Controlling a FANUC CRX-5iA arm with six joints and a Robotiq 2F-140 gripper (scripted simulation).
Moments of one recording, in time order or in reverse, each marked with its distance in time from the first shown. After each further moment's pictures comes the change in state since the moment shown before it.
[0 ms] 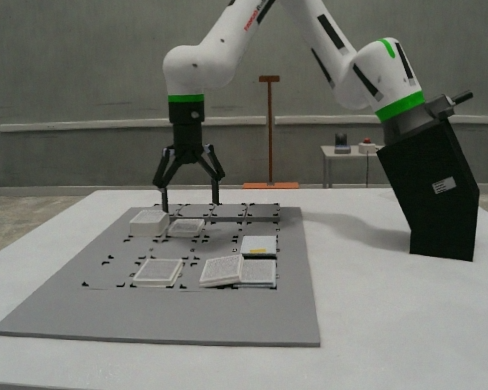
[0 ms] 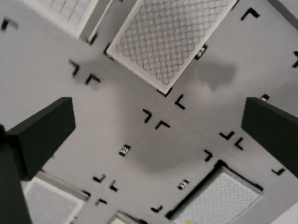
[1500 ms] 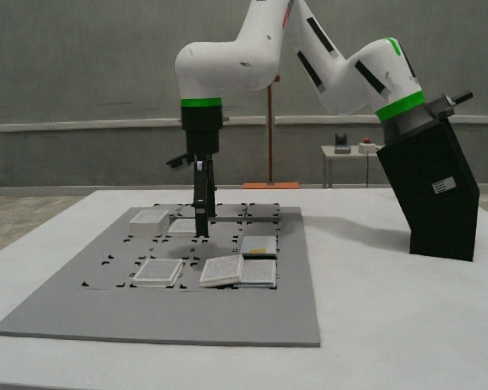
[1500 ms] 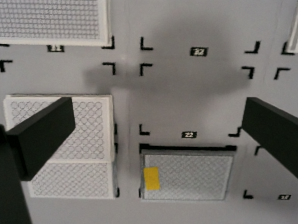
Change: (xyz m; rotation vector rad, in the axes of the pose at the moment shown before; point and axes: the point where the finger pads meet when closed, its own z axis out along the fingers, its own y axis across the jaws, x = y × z) arm -0.154 -0.034 0.004 0.003 -0.005 -0.973
